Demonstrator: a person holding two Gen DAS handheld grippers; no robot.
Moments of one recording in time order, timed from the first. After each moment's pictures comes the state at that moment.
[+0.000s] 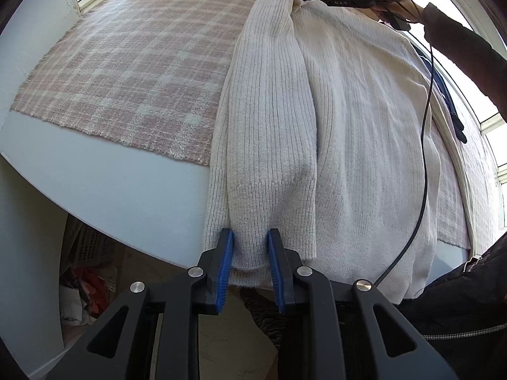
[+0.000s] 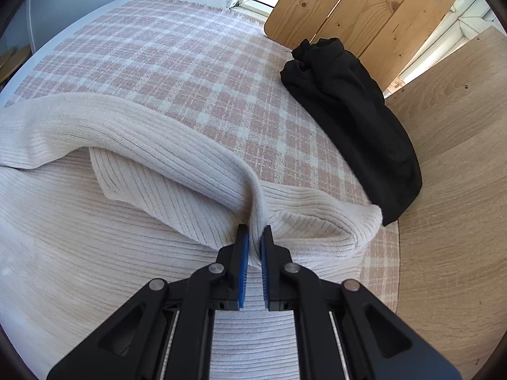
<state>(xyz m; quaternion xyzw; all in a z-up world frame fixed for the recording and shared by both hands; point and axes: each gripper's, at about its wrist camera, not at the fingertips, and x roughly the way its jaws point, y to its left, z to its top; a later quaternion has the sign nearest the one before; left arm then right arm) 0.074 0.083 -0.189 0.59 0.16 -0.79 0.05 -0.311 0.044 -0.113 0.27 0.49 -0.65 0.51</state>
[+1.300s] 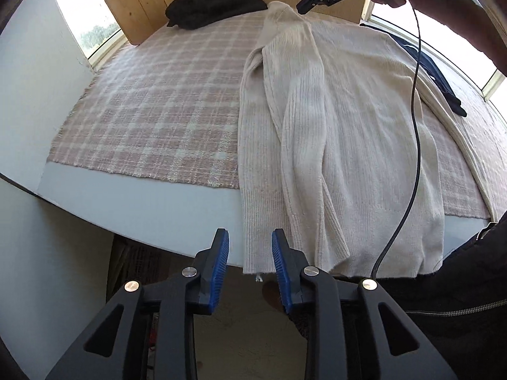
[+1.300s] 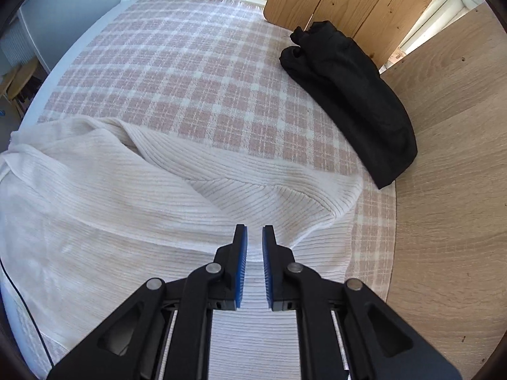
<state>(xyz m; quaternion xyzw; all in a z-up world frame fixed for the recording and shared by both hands) 0.093 0.064 -0.138 0.57 0.04 -0.81 0.07 -0.308 0.046 -0.057 0.38 0.48 -0.60 0.51</state>
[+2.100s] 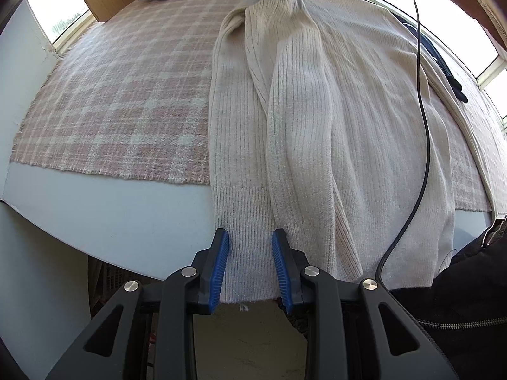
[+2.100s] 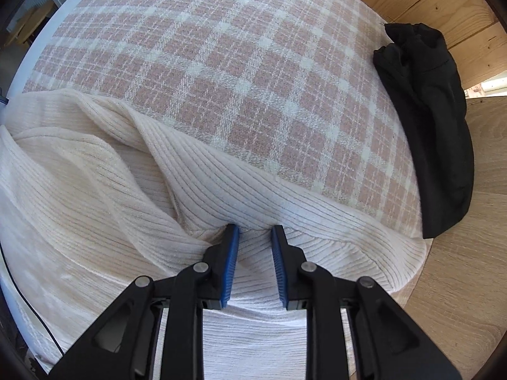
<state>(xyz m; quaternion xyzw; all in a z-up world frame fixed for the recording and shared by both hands) 0.070 0.071 -0.185 0.61 0.05 -0.79 0.02 -0.262 -0.024 -0.116 0.40 0.58 -0.51 0.49</state>
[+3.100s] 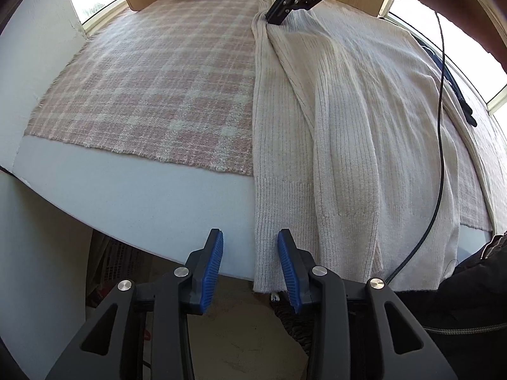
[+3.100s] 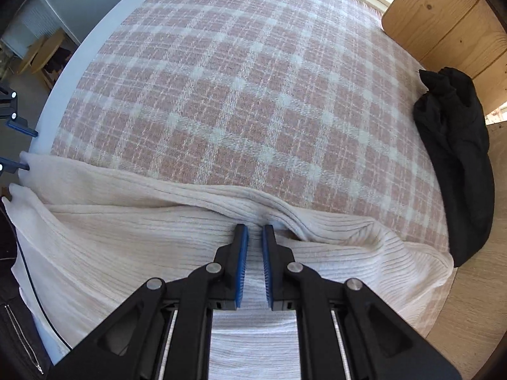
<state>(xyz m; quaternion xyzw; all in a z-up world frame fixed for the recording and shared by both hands) 0.085 0.065 -0.185 0.59 0.09 -0.80 0.05 -0.220 -0.067 -0.104 0.41 0.52 -0.52 0.54</state>
